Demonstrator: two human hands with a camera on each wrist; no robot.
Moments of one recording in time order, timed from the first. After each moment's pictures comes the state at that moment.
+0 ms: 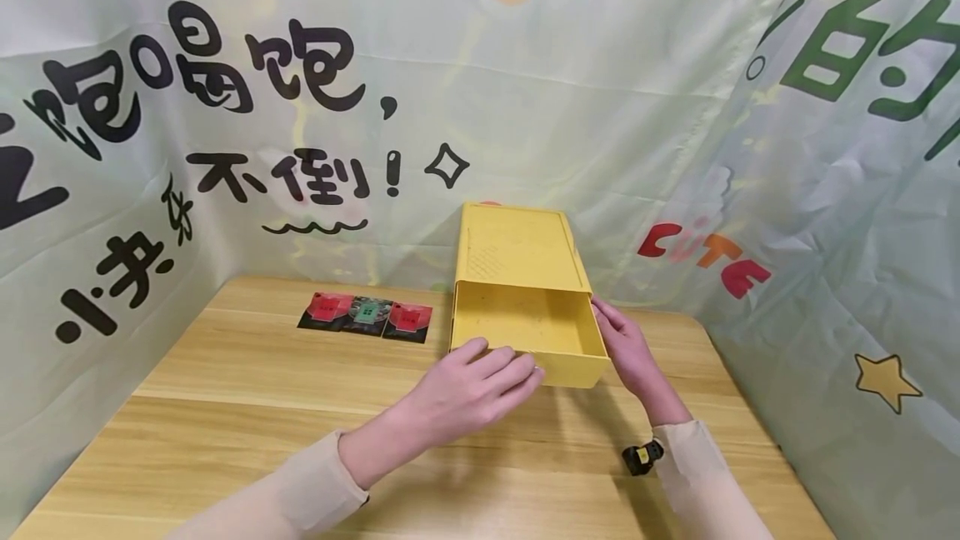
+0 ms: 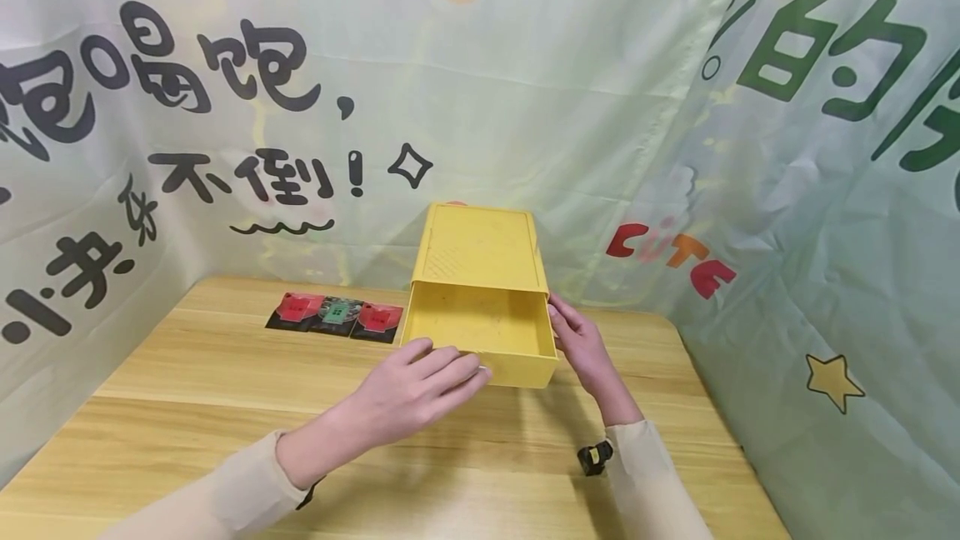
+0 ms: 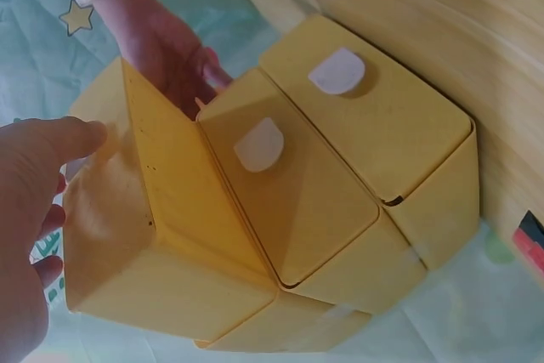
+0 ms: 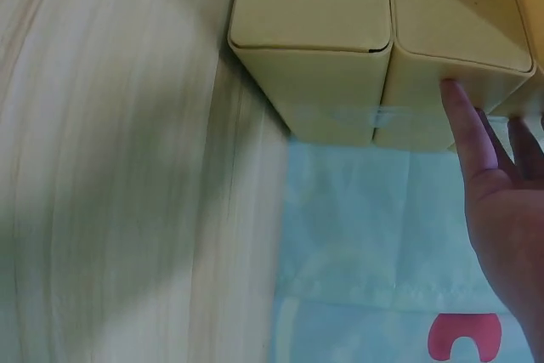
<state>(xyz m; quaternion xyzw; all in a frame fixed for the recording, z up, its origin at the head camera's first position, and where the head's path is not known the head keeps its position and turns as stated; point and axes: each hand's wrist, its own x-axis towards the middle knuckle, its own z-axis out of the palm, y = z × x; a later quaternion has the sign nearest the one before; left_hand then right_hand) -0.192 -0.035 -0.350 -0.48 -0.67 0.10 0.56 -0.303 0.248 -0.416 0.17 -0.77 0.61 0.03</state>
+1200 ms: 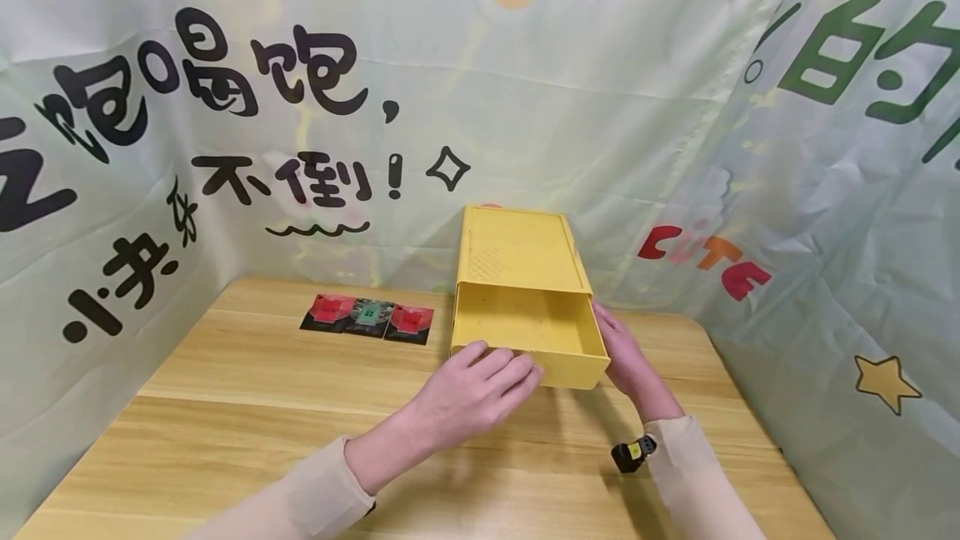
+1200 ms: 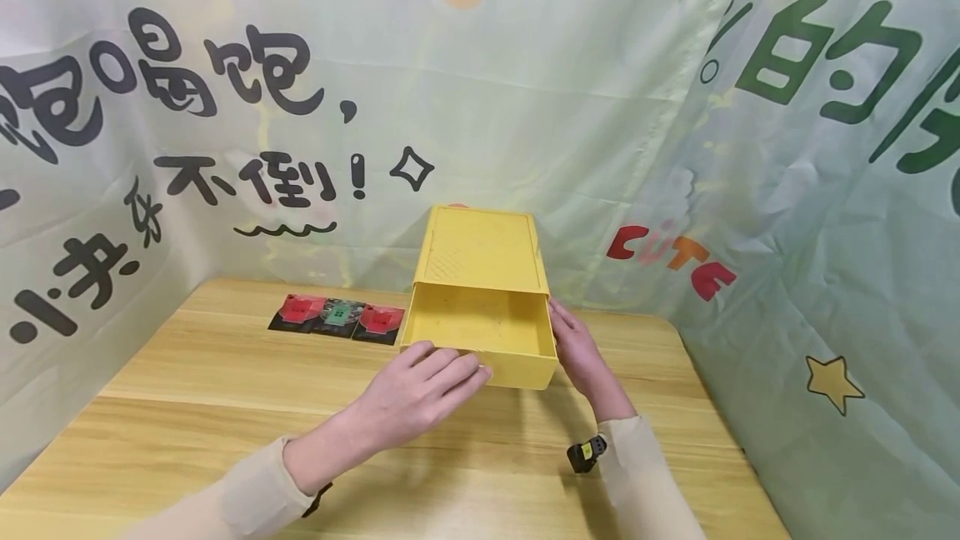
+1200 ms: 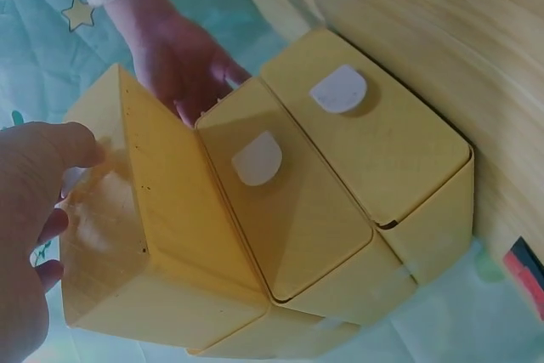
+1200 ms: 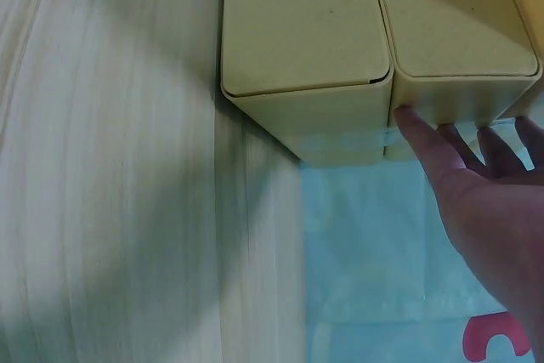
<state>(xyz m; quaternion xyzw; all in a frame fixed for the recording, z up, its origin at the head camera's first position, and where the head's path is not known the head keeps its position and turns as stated) -0.187 -0.033 -0.349 -0.46 -0.68 0.11 0.56 -0.303 0.238 -0.412 0.14 -0.71 0.68 -0.08</state>
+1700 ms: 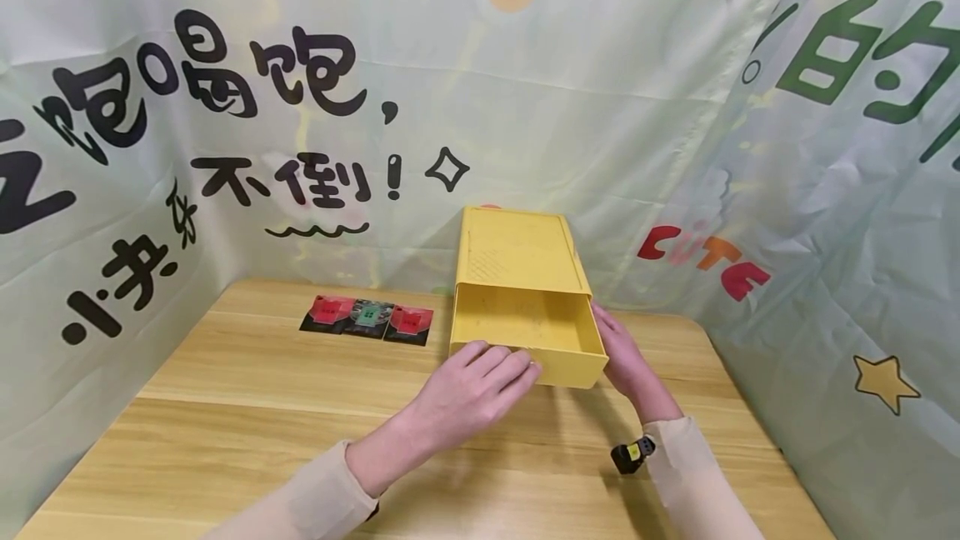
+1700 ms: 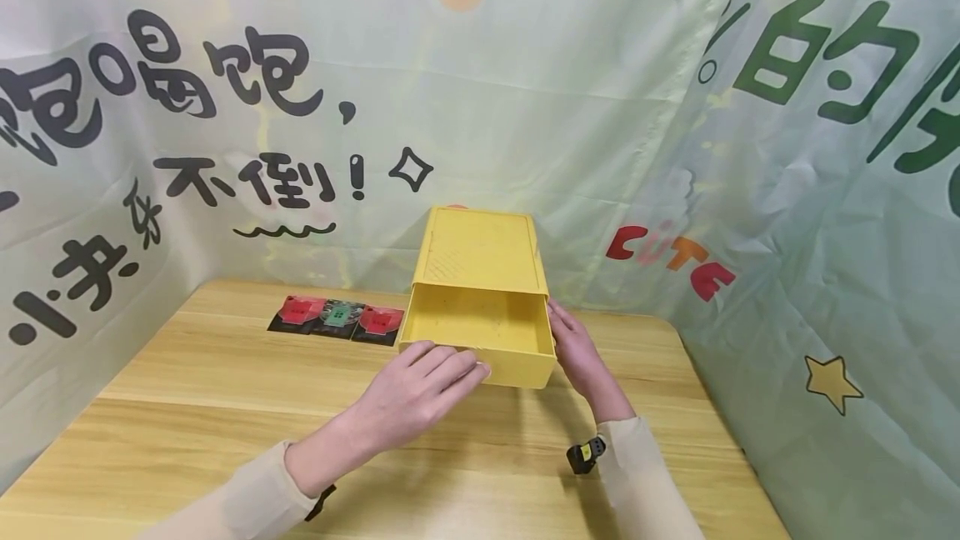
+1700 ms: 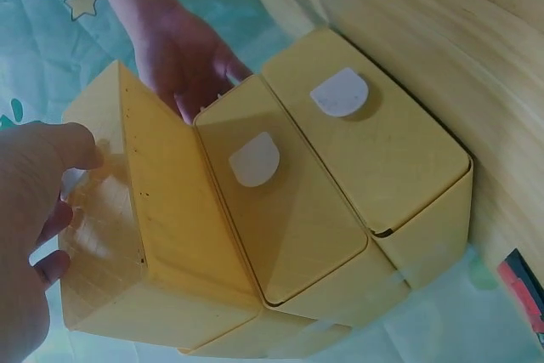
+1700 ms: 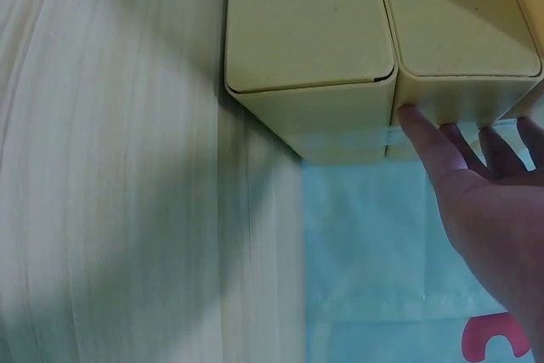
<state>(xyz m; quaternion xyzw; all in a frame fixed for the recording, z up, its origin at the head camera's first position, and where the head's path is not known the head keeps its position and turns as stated) -0.189 -0.031 -0.353 -0.45 -0.69 0.09 0.56 -0.303 0.239 -0.416 0.14 -0.71 0.69 -0.07</state>
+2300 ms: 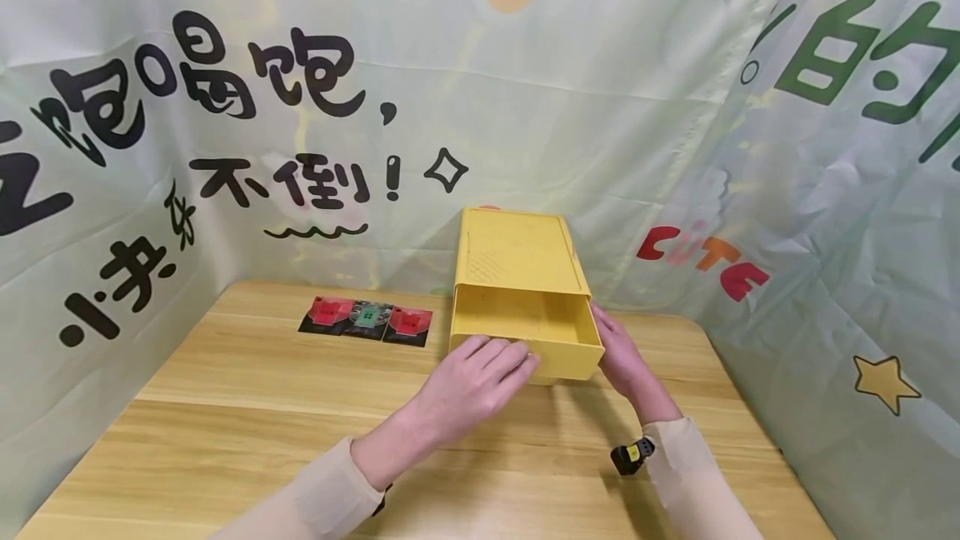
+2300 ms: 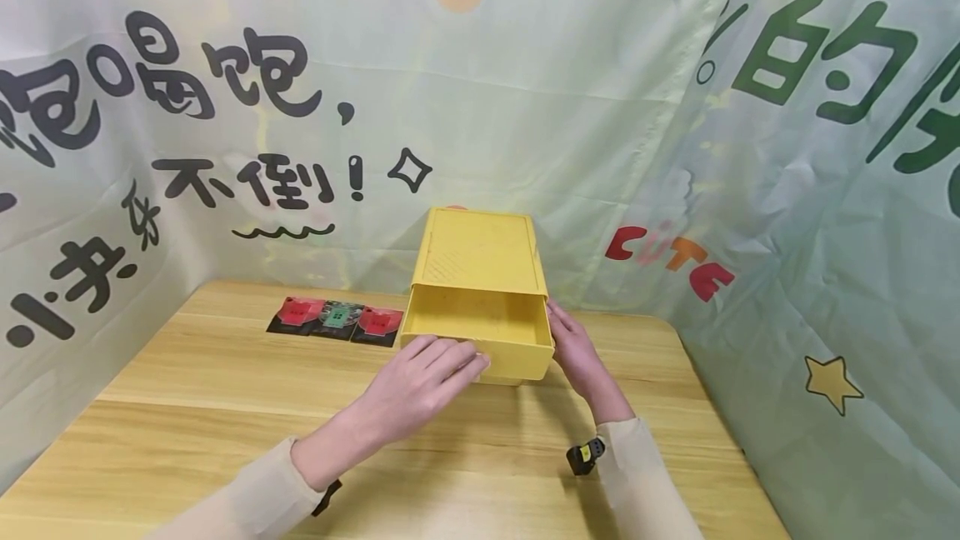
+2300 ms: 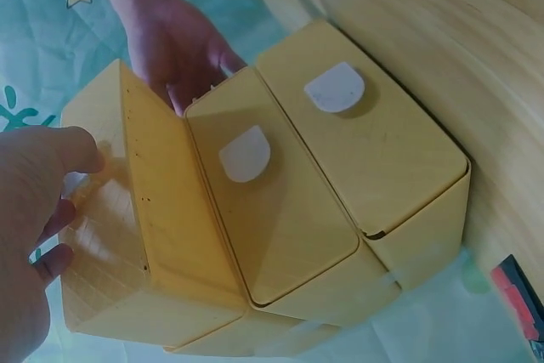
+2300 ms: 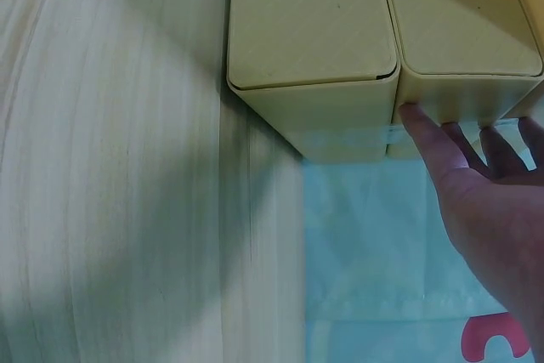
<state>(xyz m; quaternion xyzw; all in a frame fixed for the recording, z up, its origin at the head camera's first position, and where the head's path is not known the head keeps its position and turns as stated) -0.198 -0.027 -0.357 -0.44 -0.71 0.07 0.55 -0.307 0.241 -0.420 0.15 -0.71 0.68 -0.07</state>
